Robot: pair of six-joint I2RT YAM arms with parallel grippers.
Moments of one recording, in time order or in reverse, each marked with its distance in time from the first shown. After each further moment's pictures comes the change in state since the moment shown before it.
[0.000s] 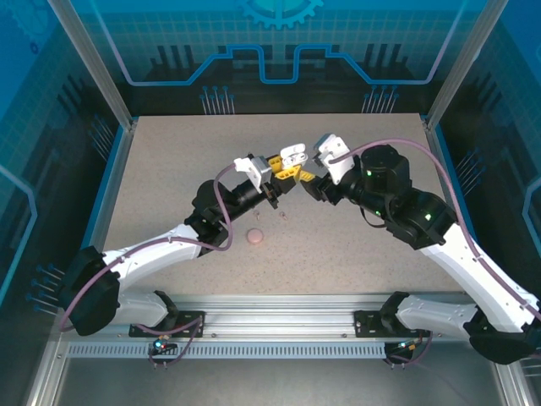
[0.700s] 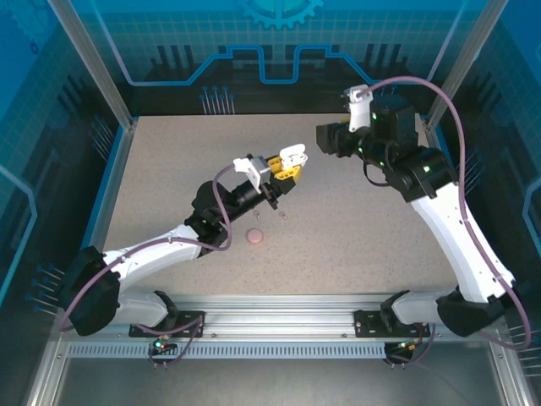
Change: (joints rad) left arm 0.000 0.000 -0.014 0.014 0.004 -0.027; right arm -0.255 0.290 0.366 -0.180 -0.076 0.399
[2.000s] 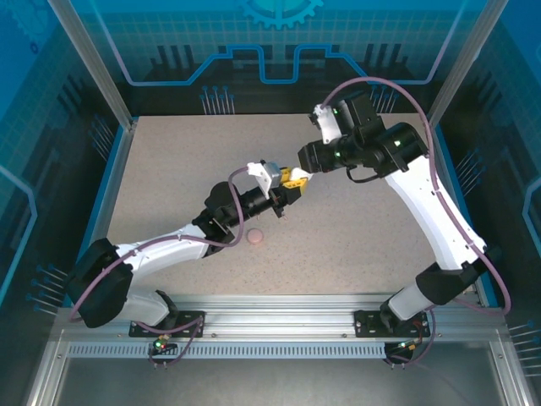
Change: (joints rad) left arm -0.005 0.067 -0.019 -0.059 0.030 -0.049; right arm 0.079 0.186 0.198 -0.409 -0.135 0.040
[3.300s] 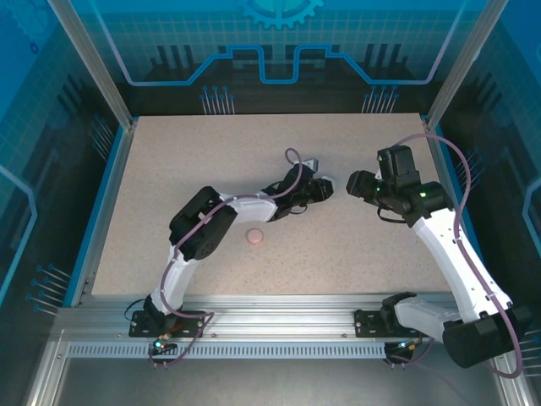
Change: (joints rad) left arm 0.001 0.830 0.675 -0.515 -0.126 -0.780; right arm -0.295 -0.414 -0.761 0.316 0.132 0.381
